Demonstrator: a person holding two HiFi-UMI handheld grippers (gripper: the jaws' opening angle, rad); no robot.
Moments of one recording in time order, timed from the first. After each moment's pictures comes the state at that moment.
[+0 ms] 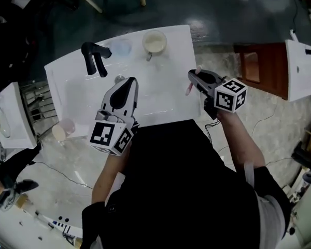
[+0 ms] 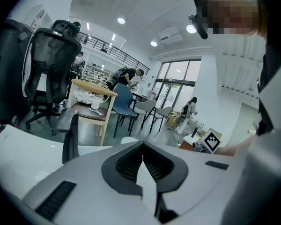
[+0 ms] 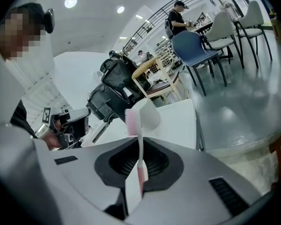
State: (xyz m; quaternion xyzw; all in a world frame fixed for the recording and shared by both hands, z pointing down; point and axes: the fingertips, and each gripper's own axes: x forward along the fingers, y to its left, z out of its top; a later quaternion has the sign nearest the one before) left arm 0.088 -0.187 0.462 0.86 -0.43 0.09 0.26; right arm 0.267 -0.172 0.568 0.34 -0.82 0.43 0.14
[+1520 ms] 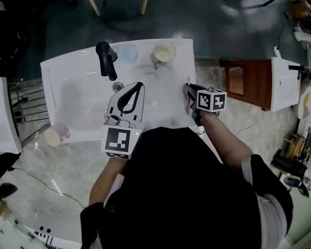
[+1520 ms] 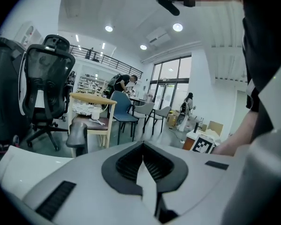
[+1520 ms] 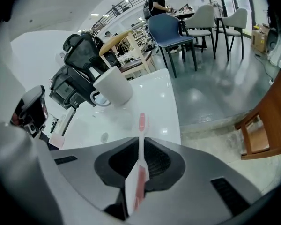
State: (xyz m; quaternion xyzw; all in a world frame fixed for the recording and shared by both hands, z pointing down) left arm 0.058 -0.189 0.456 0.88 -0.43 0.10 0.18; right arm 0.264 -0.159 0.654 0.46 -0.69 0.49 0.28
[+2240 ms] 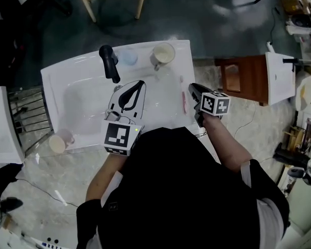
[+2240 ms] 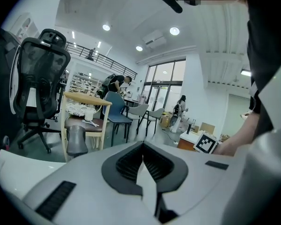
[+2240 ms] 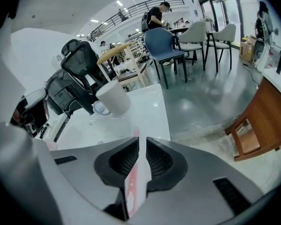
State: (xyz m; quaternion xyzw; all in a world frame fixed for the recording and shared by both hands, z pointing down) left arm 0.050 -0.194 0.454 0.90 -0.38 0.09 0.18; right arm 0.277 -0.155 0.625 0.52 -0.68 0.45 0.25
